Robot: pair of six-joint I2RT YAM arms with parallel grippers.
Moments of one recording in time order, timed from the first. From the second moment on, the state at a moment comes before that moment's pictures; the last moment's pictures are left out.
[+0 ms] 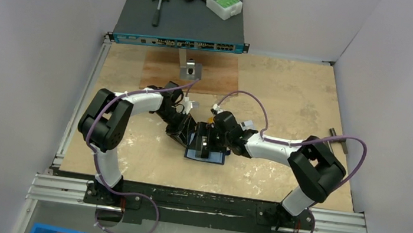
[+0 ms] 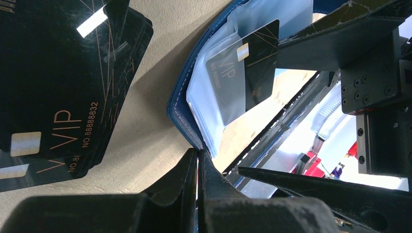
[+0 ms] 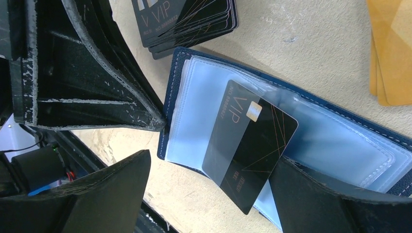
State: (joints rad) left arm -0.41 1.85 1.10 -0.70 0.72 -0.13; right arm 0.84 1.64 0.81 0.02 -0.17 0.76
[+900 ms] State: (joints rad) left arm -0.40 1.83 1.10 -0.69 0.72 -0.13; right arm 0.95 1.70 1.03 -0.40 -0.01 0.64
